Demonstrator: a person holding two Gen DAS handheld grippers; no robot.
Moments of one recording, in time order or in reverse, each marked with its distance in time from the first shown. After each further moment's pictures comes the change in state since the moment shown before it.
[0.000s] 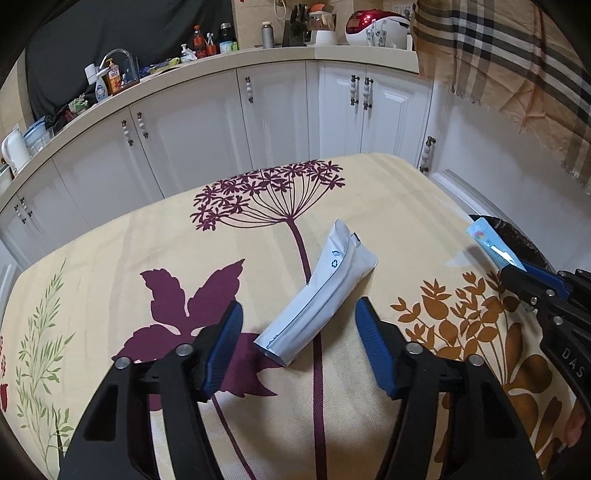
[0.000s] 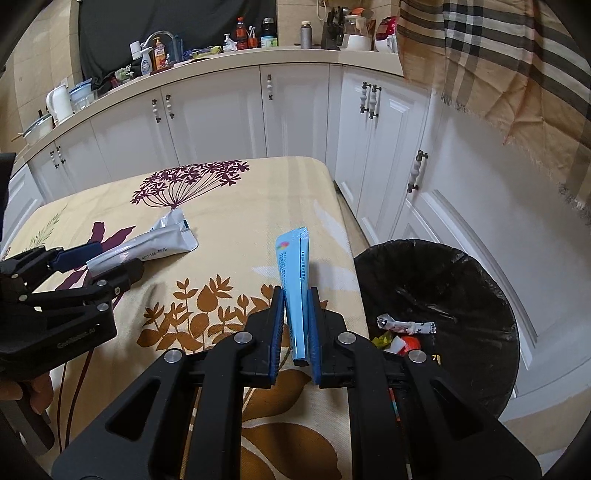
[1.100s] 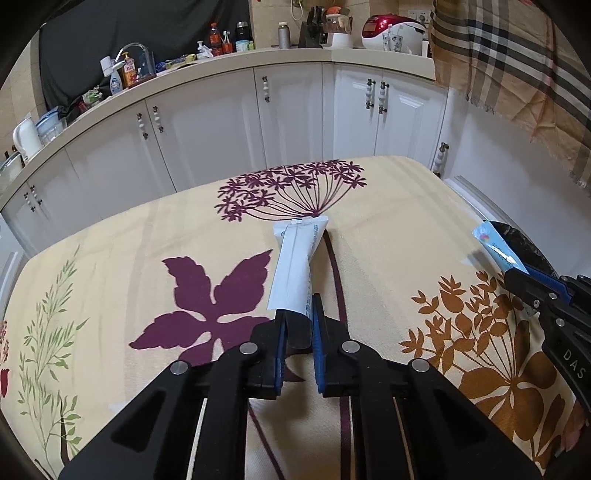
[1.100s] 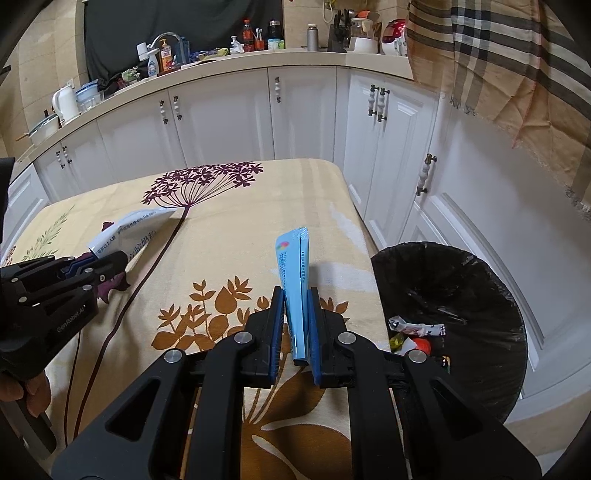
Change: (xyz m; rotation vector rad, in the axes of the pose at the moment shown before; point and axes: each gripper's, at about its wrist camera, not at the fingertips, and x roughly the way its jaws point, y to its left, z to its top) left arm -0.009 0.015 -0.007 -0.043 -0.013 0.034; right arm -0.001 0.015 -0.001 -0.005 -0.010 0.022
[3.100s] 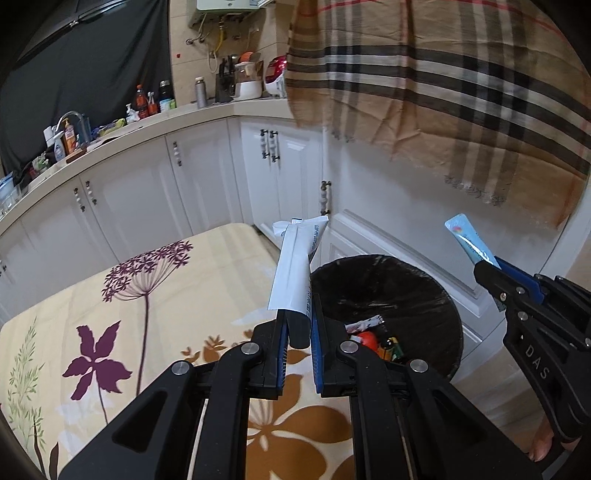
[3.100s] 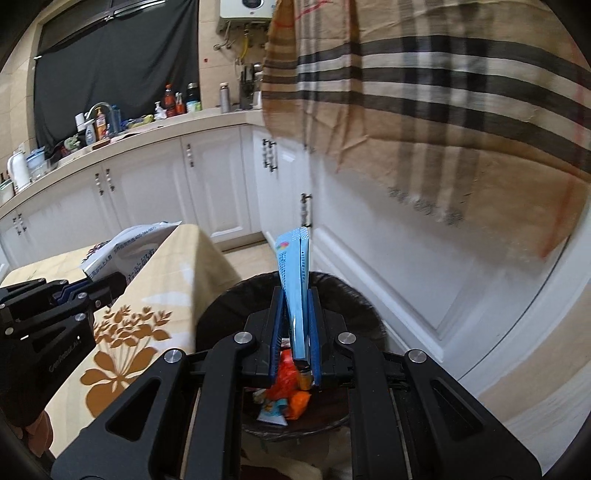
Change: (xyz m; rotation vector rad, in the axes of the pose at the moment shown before) left arm -0.074 -0.170 0.020 0.157 -0.167 -0.184; right arm -0.112 -0.136 -0.029 0.174 -0.215 -0.225
